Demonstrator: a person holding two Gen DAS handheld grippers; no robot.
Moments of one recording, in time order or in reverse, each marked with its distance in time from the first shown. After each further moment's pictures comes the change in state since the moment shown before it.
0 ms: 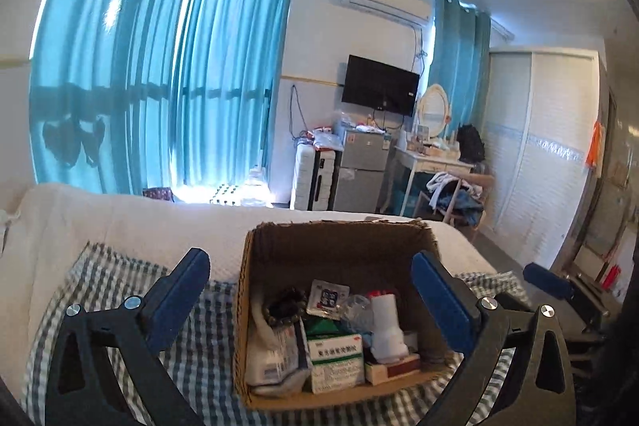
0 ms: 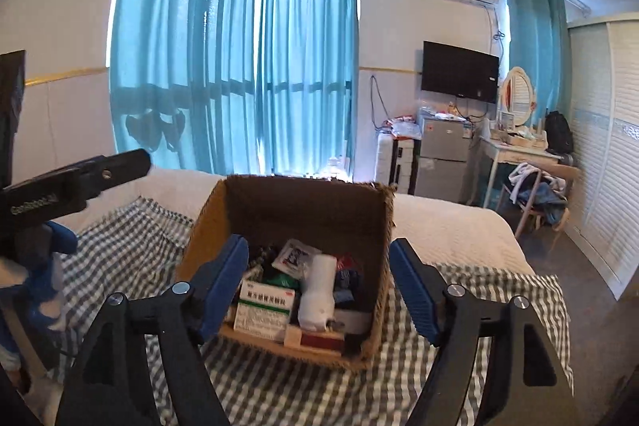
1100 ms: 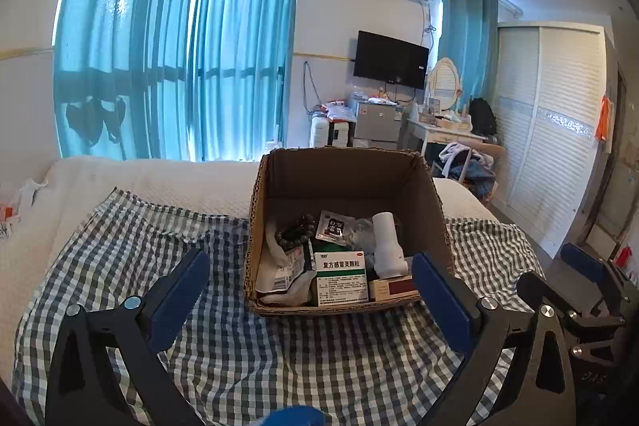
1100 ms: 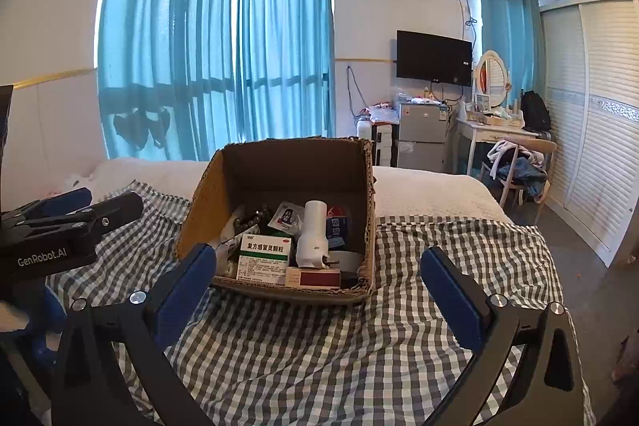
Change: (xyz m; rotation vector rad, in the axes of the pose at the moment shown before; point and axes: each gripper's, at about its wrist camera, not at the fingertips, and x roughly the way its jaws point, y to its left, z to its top) left arm -0.050 -0.012 -0.073 0.031 0.081 0.075; right arm -0.049 0.006 -0.061 0.058 0.017 -0.063
